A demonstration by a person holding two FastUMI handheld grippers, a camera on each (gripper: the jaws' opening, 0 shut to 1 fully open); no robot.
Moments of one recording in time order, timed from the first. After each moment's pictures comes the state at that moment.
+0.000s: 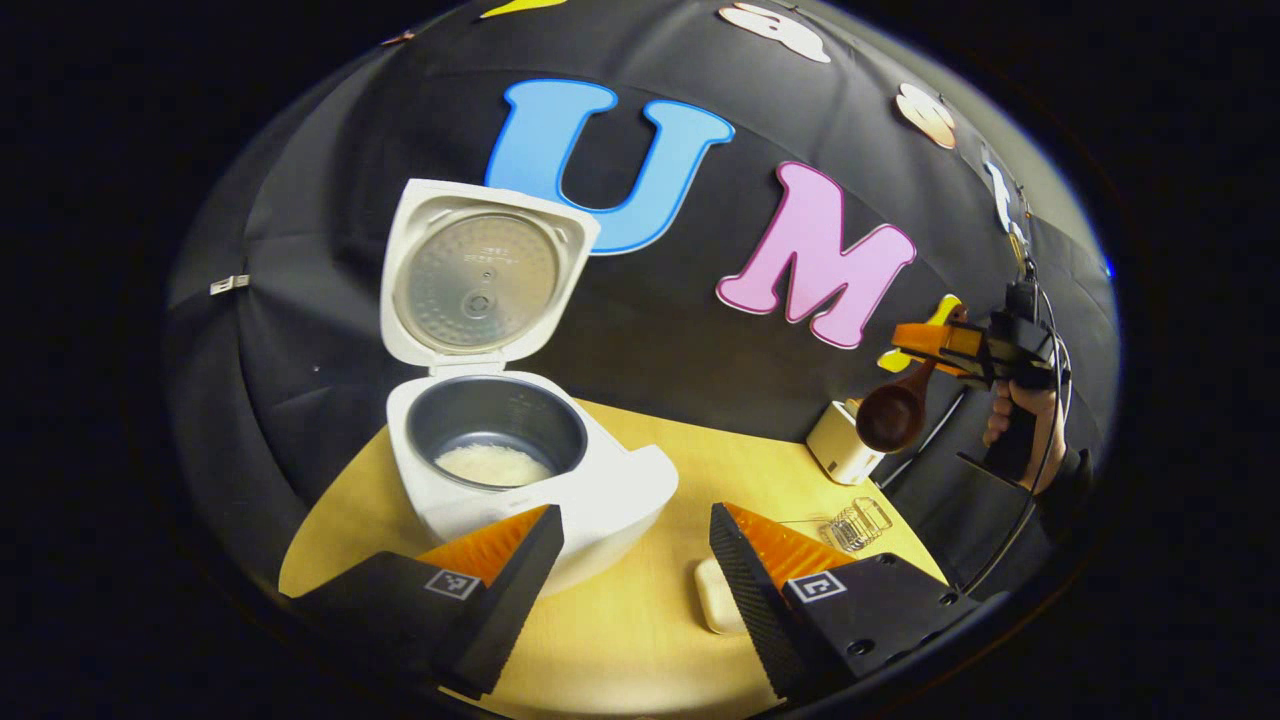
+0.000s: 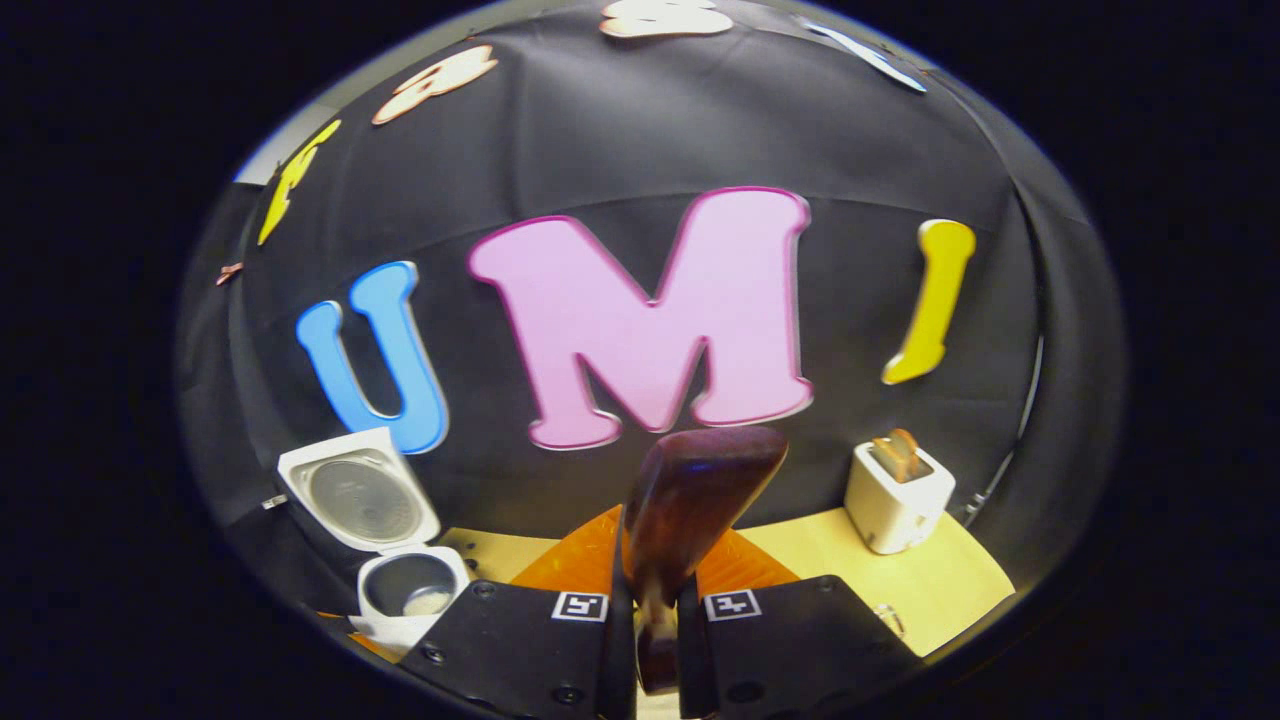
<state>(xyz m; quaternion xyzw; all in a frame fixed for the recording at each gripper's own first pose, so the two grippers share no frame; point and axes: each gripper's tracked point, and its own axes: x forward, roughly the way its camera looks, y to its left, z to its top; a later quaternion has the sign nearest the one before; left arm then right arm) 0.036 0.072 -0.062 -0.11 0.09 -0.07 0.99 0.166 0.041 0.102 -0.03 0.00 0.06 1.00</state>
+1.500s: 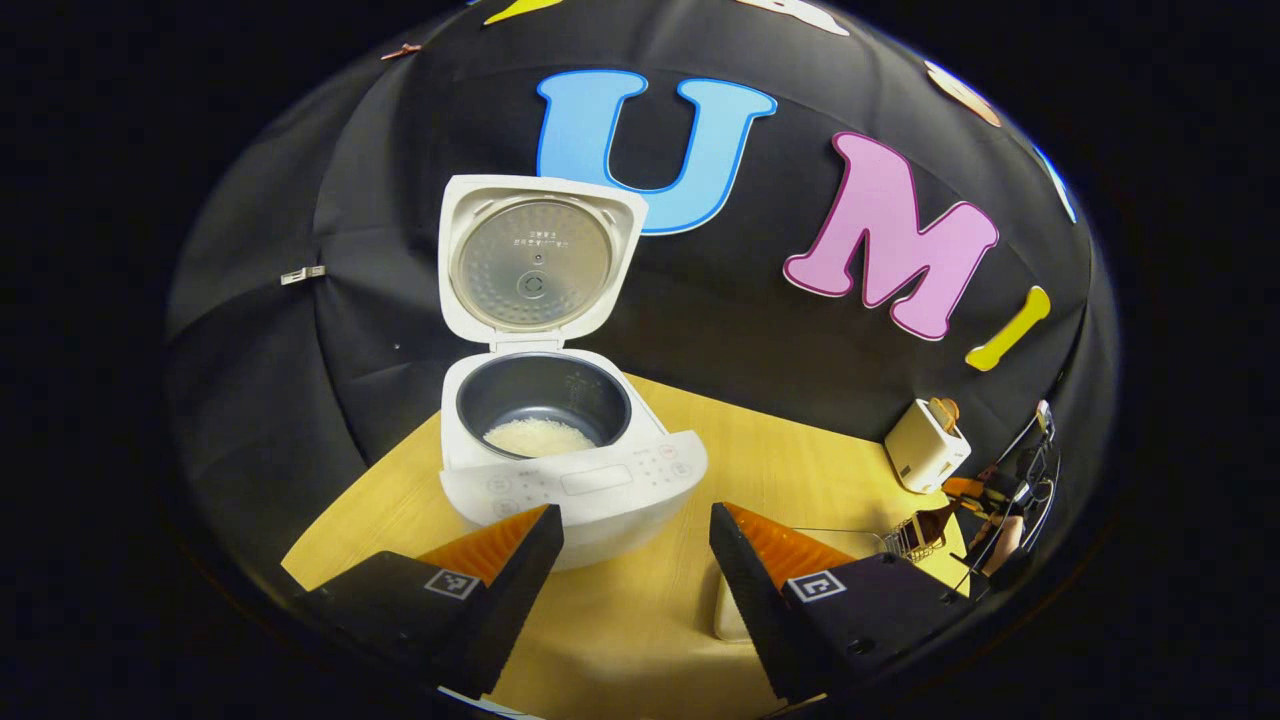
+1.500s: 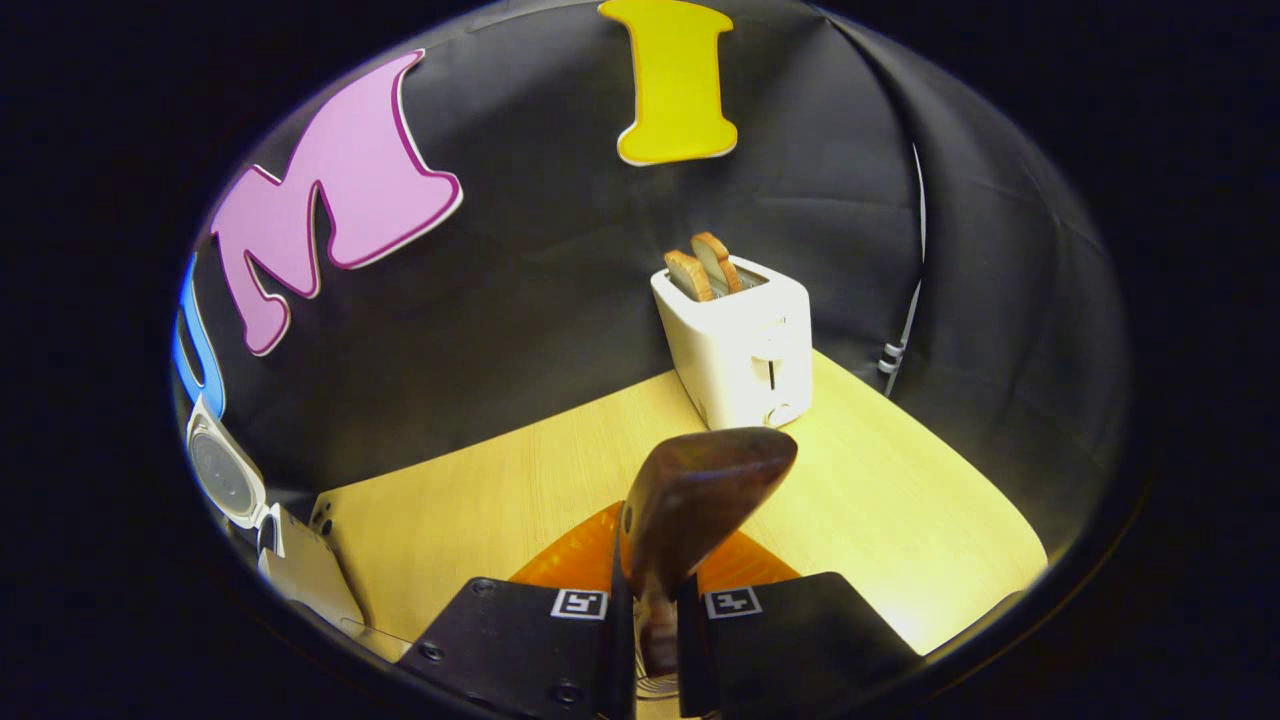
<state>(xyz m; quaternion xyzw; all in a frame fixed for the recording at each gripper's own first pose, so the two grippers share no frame) 0.039 0.072 -0.067 -0.12 0.13 0.10 0.98 0.255 -0.193 -0.105 0.06 0.16 -0.08 0.98</state>
